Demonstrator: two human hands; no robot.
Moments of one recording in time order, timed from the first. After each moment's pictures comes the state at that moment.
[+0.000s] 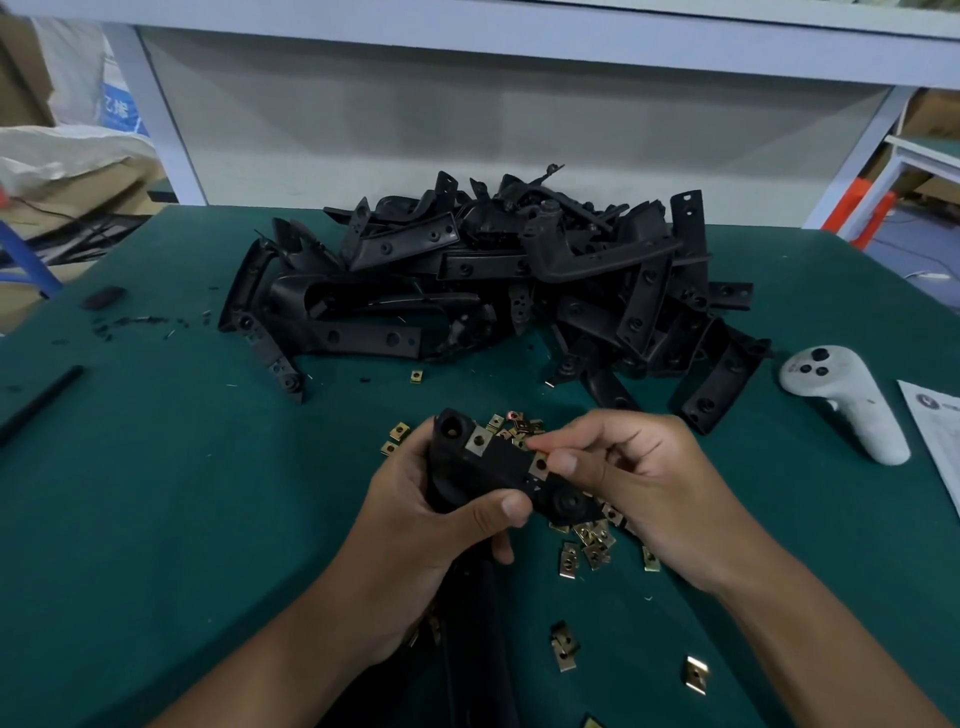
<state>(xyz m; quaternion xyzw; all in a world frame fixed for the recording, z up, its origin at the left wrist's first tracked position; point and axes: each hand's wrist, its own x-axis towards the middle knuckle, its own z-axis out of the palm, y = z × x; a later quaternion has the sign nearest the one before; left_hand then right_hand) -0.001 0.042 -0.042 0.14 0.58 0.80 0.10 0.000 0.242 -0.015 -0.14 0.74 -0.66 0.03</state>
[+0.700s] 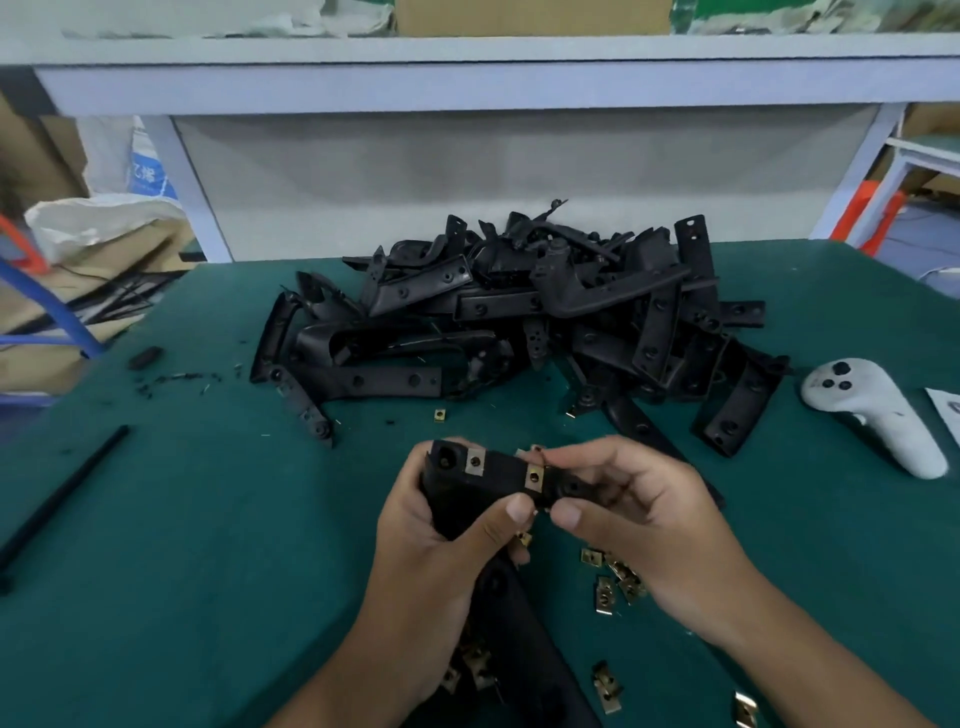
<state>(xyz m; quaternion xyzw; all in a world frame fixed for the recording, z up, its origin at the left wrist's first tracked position) -0.003 0.039 -0.038 0.09 0.56 0.82 0.03 0.003 0.223 -0.026 -0.12 0.68 -0.72 -0.01</state>
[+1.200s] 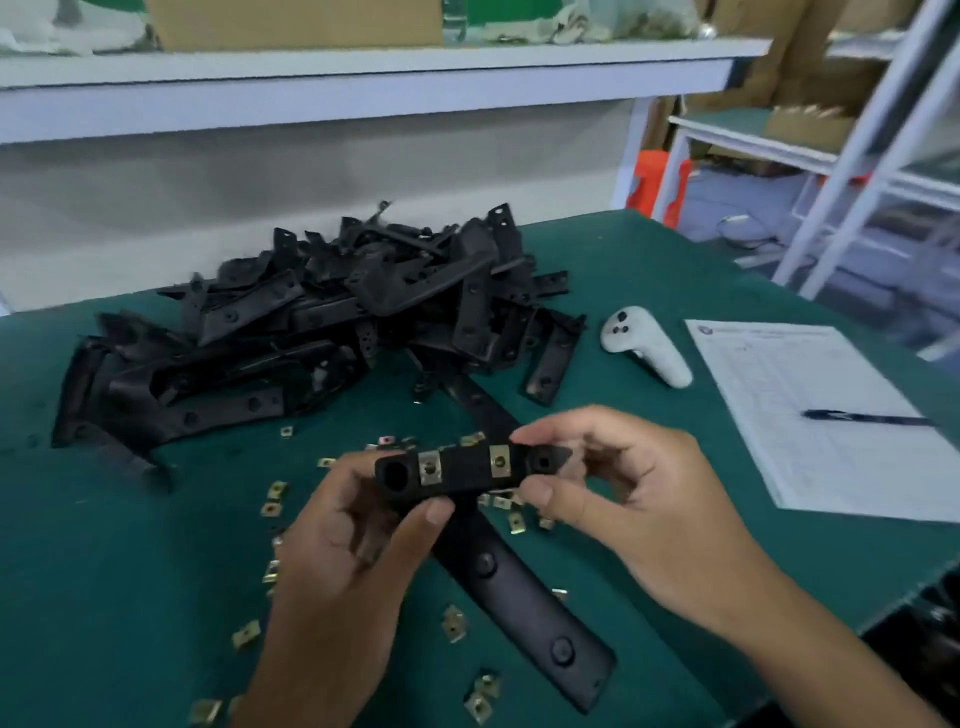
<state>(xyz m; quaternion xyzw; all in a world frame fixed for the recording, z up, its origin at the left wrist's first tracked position) 0.036 0.071 -0.004 0.19 0.72 0.67 -0.04 0.091 0.278 0.019 -0.07 0.81 -0.56 -0.19</state>
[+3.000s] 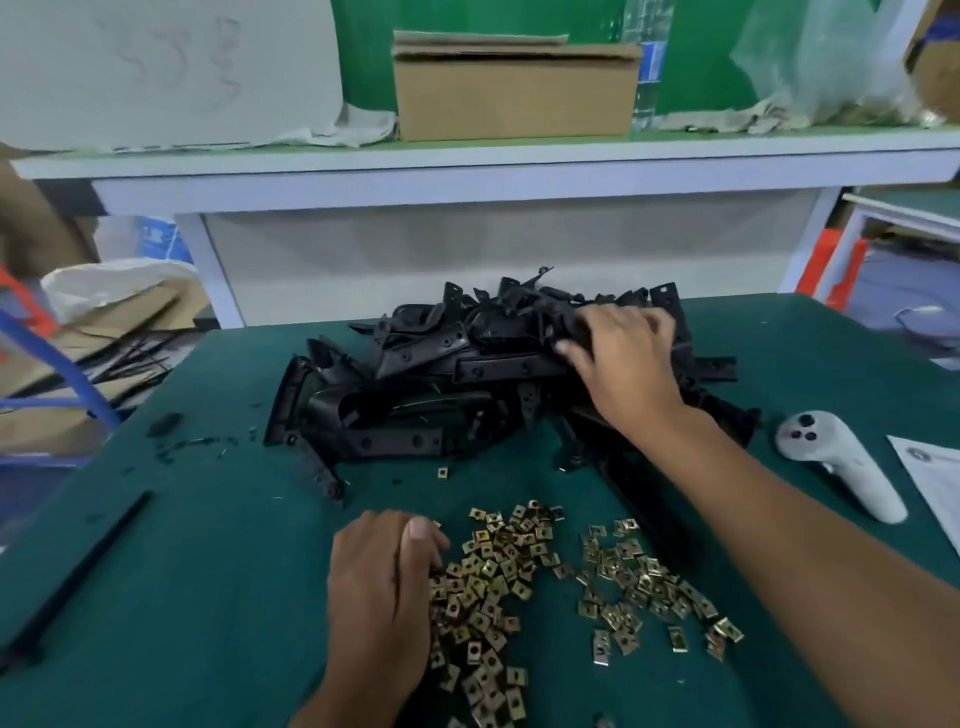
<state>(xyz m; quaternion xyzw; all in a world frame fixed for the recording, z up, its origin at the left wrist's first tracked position) -0.031 0.004 -0.065 0.12 0.83 0.45 -0.32 -0.160 0.260 0.029 -0.02 0.93 -0.08 -0.35</state>
